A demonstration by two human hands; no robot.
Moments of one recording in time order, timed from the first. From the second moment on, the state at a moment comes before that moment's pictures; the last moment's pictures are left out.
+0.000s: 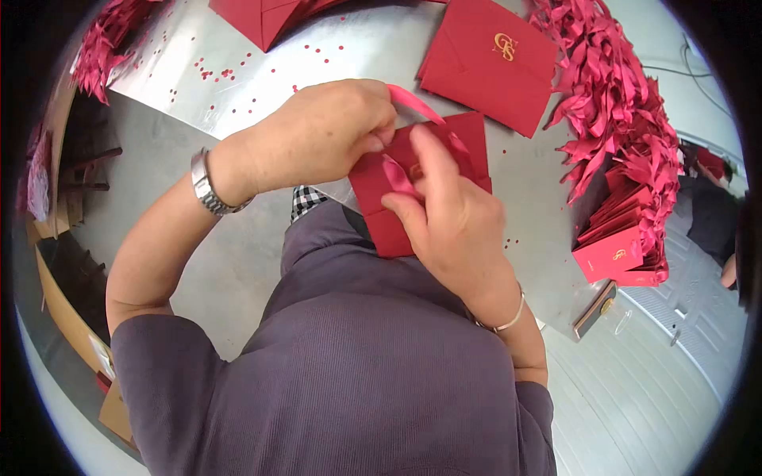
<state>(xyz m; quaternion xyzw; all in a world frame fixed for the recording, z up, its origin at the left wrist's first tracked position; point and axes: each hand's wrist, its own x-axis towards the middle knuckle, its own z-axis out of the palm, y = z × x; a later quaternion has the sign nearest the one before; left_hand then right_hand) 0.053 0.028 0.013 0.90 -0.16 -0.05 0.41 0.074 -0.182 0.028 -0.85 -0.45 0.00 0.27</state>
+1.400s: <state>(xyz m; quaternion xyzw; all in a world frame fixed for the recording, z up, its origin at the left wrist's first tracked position) 0.088 0.037 -0.023 0.96 -0.09 0.17 0.22 0.067 -0.238 -0.021 -0.89 -0.35 0.01 0.29</state>
